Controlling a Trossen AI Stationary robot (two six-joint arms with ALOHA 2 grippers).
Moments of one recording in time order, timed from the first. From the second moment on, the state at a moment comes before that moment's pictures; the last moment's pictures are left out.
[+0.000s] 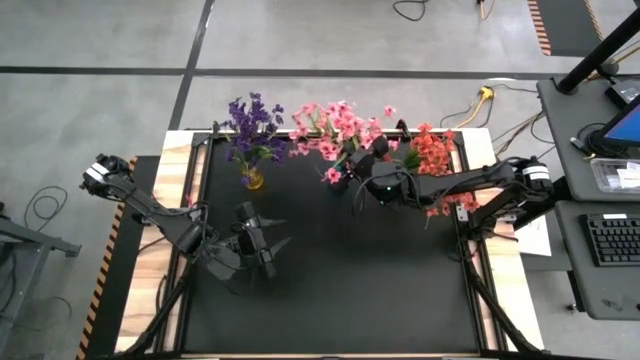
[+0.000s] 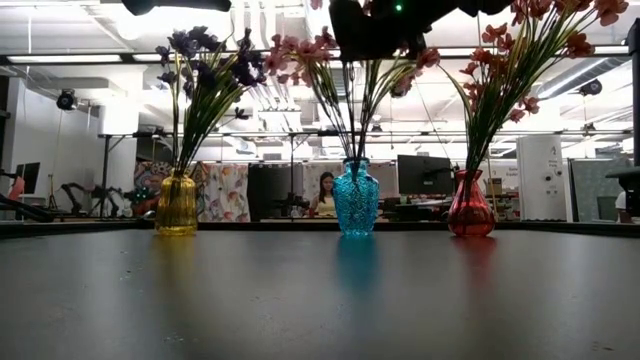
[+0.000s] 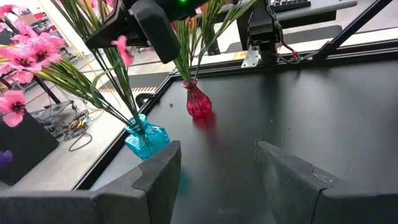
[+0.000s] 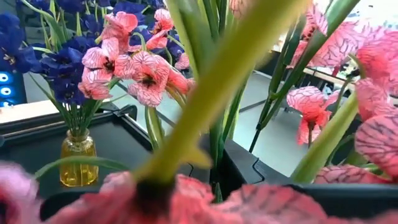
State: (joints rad) left arm -0.59 1.22 0.86 -0.12 -0.99 -0.16; right arm -0.03 1.52 1.04 0.37 0.81 -0.12
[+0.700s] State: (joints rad) left arm -0.59 1.23 0.86 -0.12 -0.99 -0.16; right arm -0.03 1.52 1.04 0.15 0.81 0.05
